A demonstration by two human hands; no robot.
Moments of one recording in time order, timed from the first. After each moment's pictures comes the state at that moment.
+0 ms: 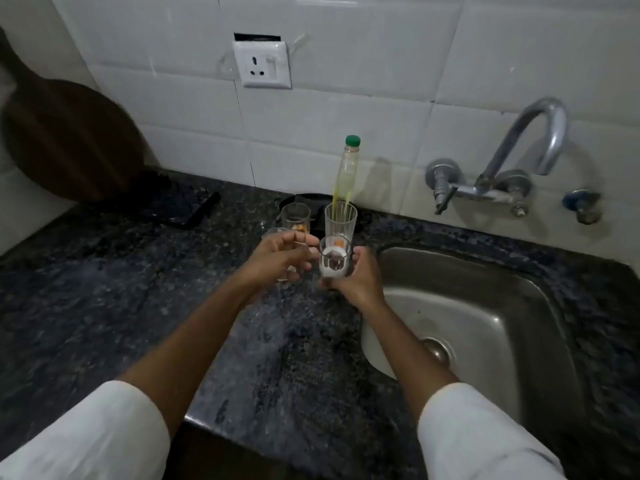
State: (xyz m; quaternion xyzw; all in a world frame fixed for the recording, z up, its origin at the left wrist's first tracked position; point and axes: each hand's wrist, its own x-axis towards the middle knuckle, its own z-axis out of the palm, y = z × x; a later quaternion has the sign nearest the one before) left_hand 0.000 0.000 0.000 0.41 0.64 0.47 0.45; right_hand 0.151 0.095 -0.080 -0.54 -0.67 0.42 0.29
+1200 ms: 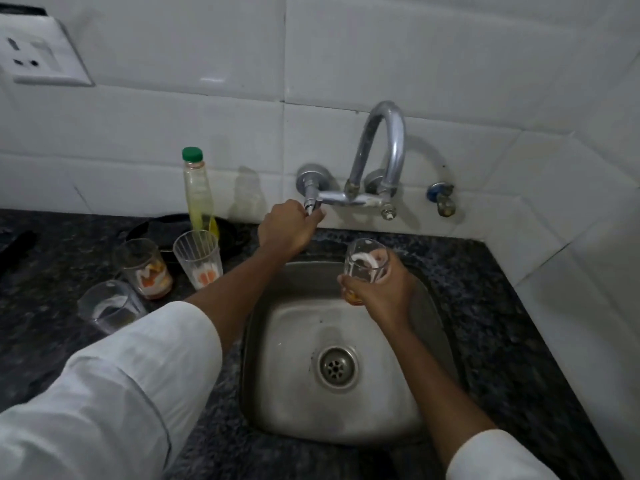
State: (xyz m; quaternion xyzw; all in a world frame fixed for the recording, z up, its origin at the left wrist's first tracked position) left_hand 0.171 0.248 -0.008 0.58 0.74 0.30 0.17; right_hand 0.355 0.182 -0.047 -0.63 -0.56 0.28 0.46
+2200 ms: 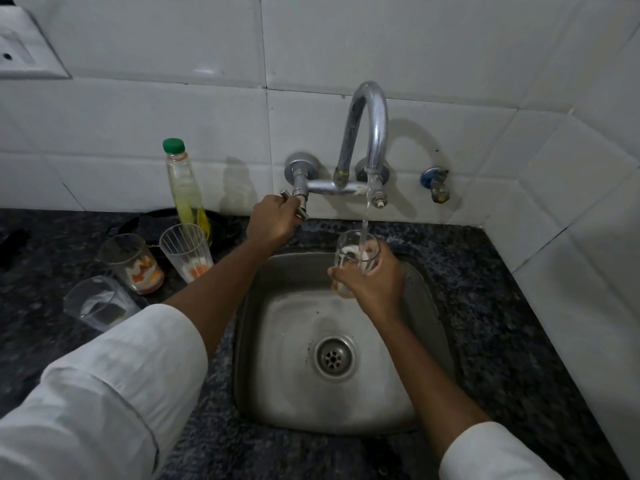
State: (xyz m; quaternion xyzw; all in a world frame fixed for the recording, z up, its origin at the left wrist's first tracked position) left_hand 0.170 0.246 -0.015 0.49 0.69 0.42 0.32; right_hand 0.359 0.181 -0.050 -0.62 -0.56 0.29 0.47
